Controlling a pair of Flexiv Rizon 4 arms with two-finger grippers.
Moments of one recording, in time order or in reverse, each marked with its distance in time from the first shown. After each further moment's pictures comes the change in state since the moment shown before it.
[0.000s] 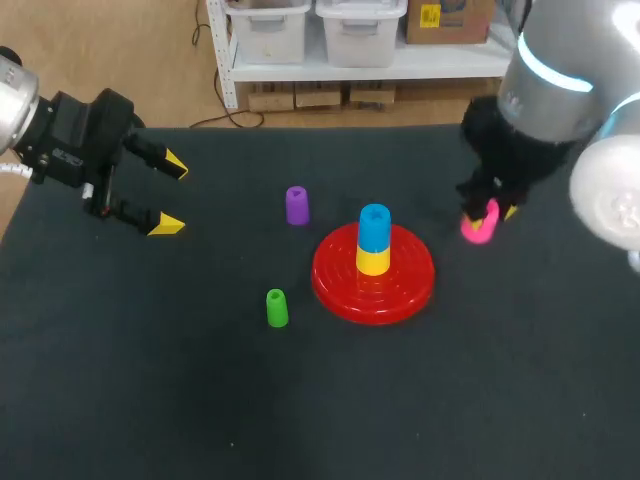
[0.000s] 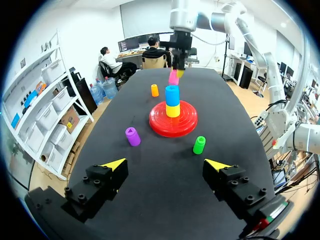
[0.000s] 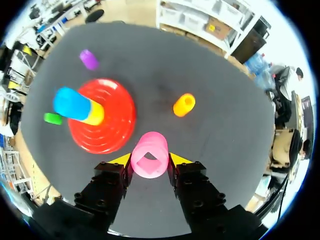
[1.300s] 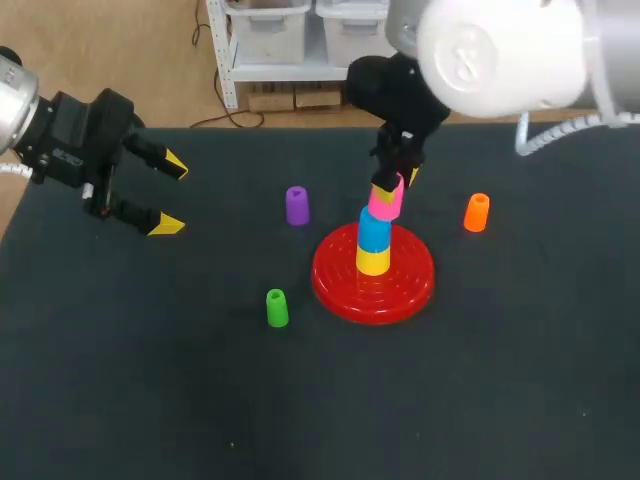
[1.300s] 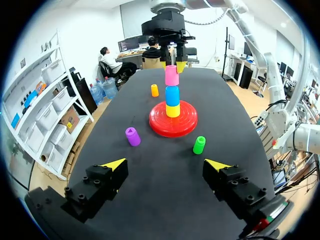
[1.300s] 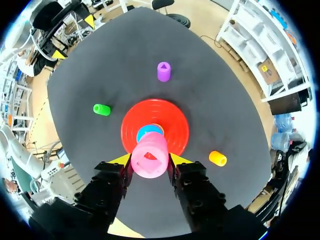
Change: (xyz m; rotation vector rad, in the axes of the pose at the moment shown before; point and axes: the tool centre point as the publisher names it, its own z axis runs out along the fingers) left arm 0.000 0.000 0.000 0.000 0.000 0.000; right arm -0.061 0.104 -0.025 -0.154 0.155 -0.455
